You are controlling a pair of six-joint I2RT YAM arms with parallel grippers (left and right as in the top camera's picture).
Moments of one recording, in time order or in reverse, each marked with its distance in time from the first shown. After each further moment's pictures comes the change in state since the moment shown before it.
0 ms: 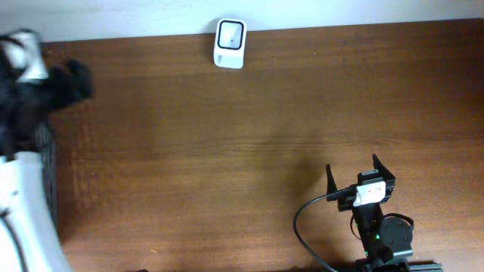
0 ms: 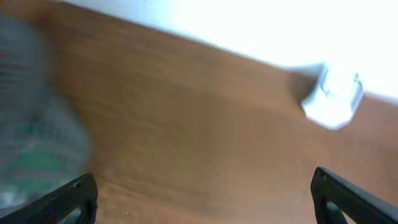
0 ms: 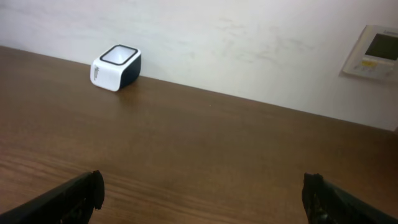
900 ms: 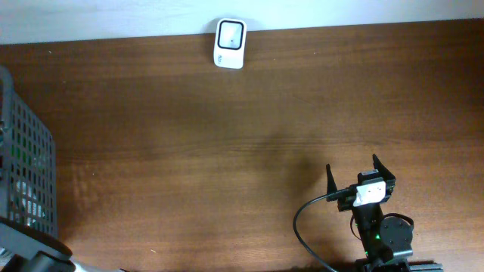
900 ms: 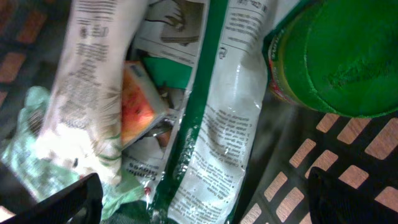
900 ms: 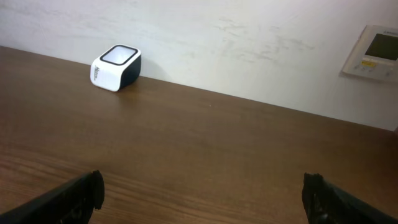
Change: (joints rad) left arm 0.611 0.364 -0.293 0.092 -0.062 0.285; right arm 0.000 0.000 0.000 0.000 0.000 0.000
